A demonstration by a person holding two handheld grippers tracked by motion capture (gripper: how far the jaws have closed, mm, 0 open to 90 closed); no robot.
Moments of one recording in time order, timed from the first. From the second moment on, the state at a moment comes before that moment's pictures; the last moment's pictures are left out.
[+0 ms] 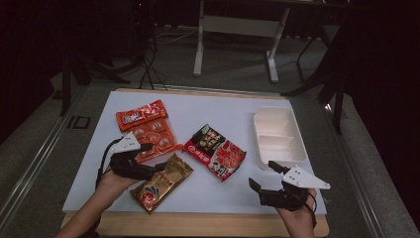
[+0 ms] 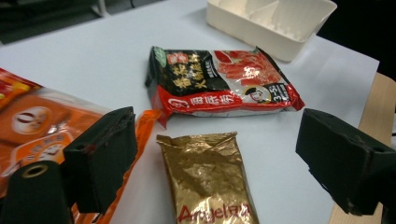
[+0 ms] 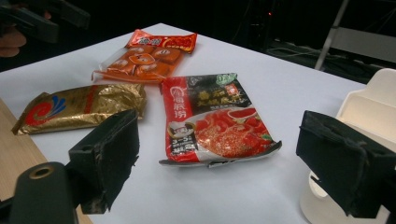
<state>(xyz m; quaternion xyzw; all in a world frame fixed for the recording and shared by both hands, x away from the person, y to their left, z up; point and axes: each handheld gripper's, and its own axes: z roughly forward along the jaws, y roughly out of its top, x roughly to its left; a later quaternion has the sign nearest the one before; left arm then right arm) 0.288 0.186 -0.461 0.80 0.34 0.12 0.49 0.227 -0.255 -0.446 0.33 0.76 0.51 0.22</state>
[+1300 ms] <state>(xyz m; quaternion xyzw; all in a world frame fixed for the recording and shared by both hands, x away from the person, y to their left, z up) 0.341 0.141 -0.519 0.86 0.37 0.09 0.35 0.226 -0.251 -0.450 0.32 0.78 0.50 0.21</state>
